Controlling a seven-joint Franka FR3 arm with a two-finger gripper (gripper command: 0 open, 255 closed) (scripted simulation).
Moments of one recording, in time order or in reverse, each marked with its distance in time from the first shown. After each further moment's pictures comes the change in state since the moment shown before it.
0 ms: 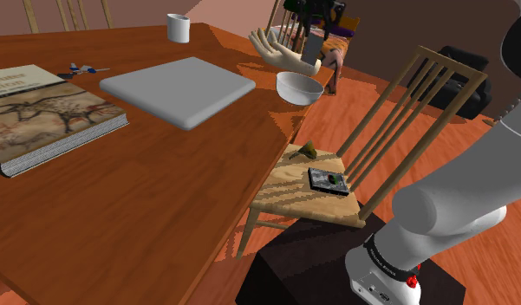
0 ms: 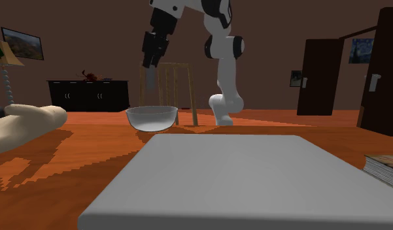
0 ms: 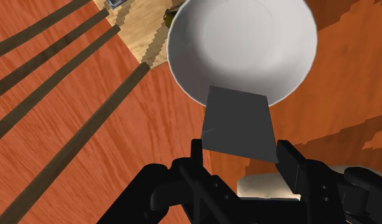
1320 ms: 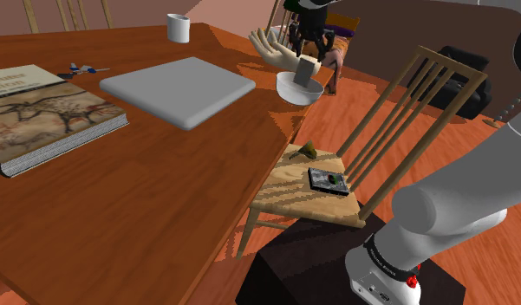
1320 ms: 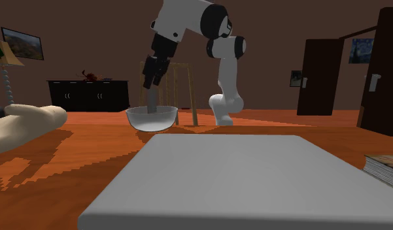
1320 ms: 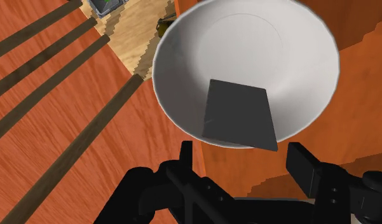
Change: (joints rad) arm -0.011 -0.052 -0.016 -0.230 0.023 0.180 0.051
